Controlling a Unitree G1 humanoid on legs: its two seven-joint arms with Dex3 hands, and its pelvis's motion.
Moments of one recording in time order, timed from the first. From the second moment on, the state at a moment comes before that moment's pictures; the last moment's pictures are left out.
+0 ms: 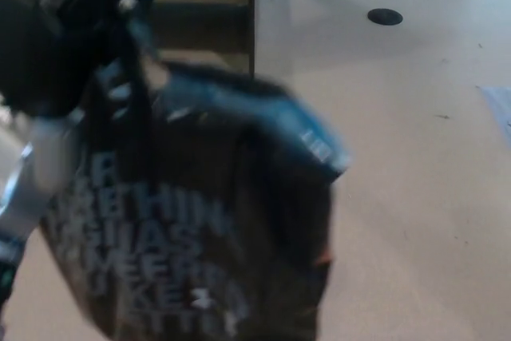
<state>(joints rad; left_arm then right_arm) -0.81 0.52 -0.09 0.21 0.85 -0.52 0.83 -0.14 -0.44 0.17 0.99 -0.33 -0.45 -0.13</state>
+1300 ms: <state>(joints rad) -1.66 0.17 -0.38 1.02 0.85 -0.37 0.73 -0.31 -0.46 0.11 1.04 -0.31 -0.44 -0.12</state>
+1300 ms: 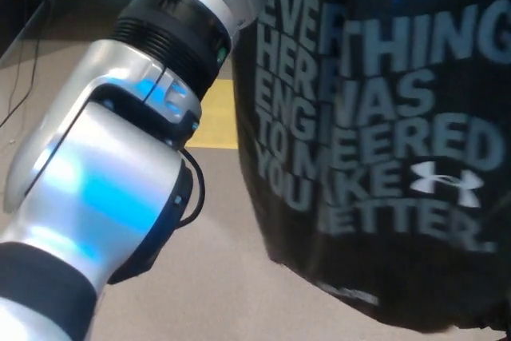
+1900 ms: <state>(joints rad) -1.57 0.18 -0.36 0.80 0.80 -0.23 0.45 -0.31 -0.46 0.11 1.05 -0.31 -0.44 -0.11</state>
